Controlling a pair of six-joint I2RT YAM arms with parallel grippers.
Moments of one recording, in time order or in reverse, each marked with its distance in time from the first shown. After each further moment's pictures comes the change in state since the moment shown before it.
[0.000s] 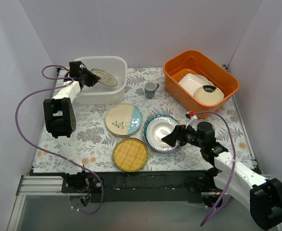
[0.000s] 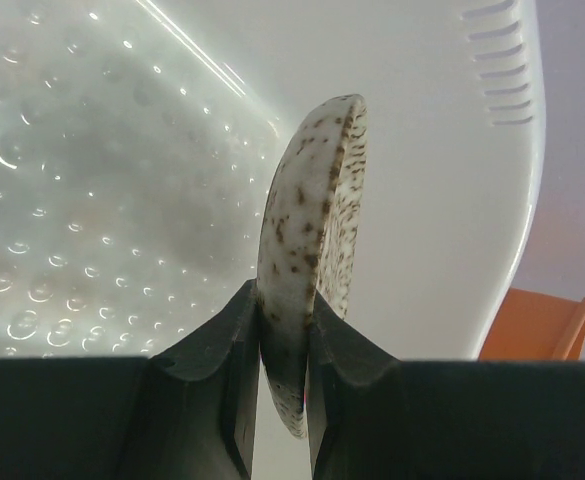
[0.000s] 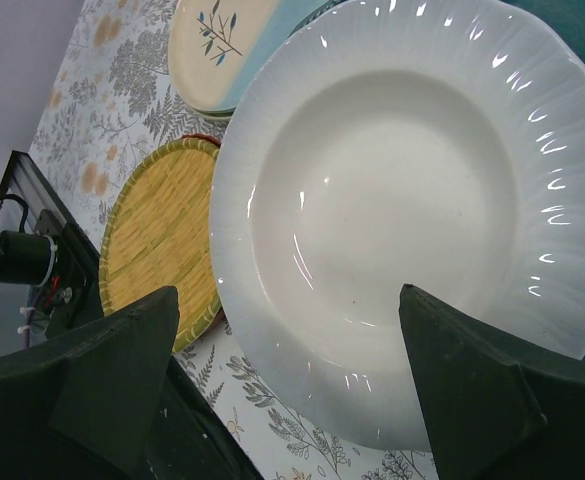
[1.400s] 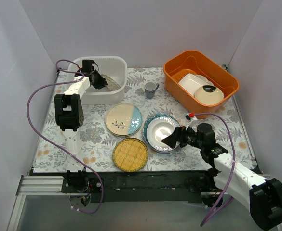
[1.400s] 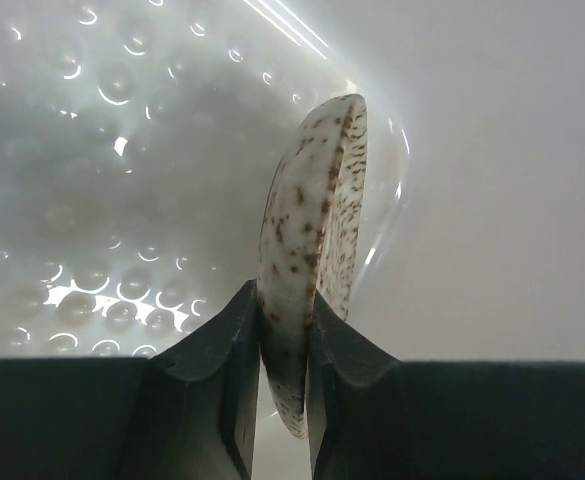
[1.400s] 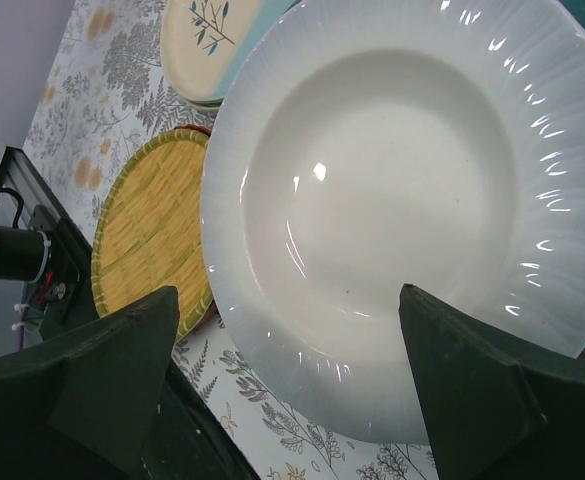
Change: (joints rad) left arm -0.089 0.201 0.257 -0.266 -0.093 0.165; right arm 0.001 -0.003 -0.029 0.021 0.001 0.000
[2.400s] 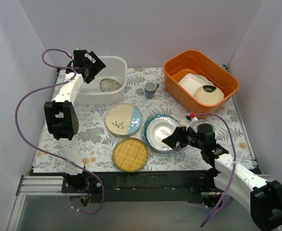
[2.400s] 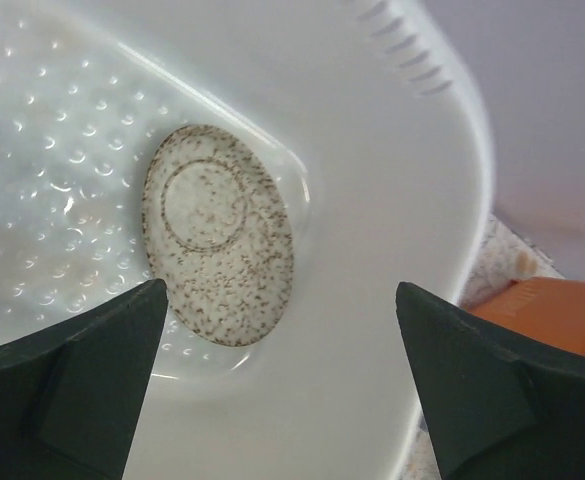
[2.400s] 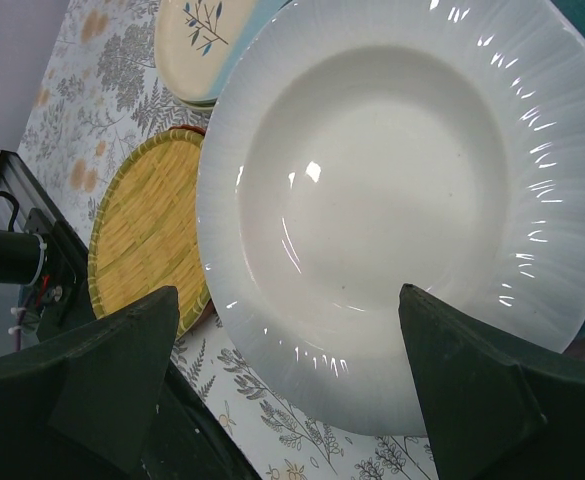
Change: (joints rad) left arm 0.000 -0.209 -0.042 -0.009 -0.101 0.007; right arm 0.000 -0.029 0.000 -0.036 0.018 0.000
